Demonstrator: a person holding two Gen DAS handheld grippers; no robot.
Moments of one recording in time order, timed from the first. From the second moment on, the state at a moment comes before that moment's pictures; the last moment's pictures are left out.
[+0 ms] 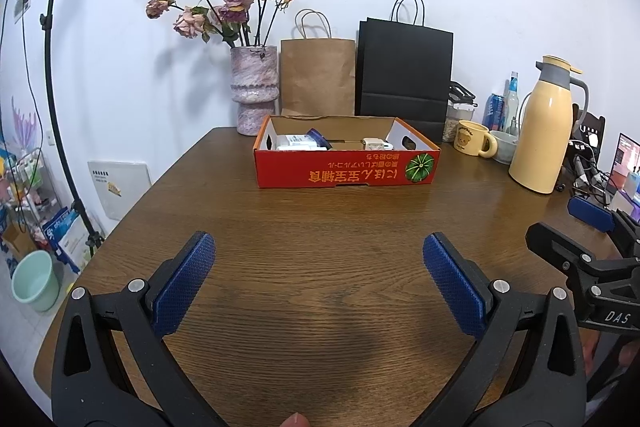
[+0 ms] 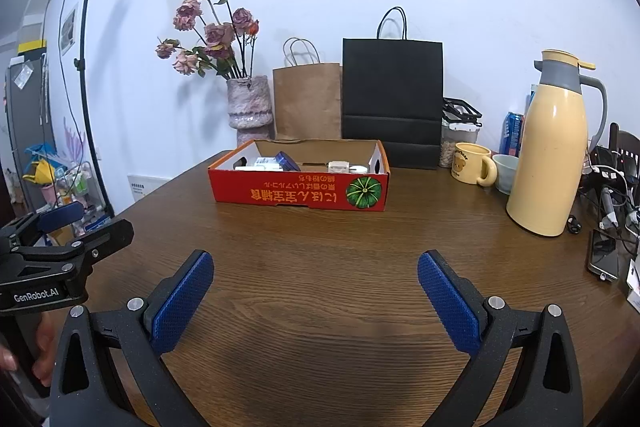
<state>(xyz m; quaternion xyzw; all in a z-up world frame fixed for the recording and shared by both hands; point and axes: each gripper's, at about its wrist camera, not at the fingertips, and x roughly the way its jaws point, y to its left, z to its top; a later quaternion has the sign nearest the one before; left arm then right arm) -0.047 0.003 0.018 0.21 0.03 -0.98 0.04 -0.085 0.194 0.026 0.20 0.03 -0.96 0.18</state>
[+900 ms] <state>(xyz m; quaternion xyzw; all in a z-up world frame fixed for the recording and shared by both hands) -0.048 -0.001 0.019 0.21 0.03 -0.98 0.03 -0.085 0.190 0.026 0.20 0.03 -0.96 0.18</state>
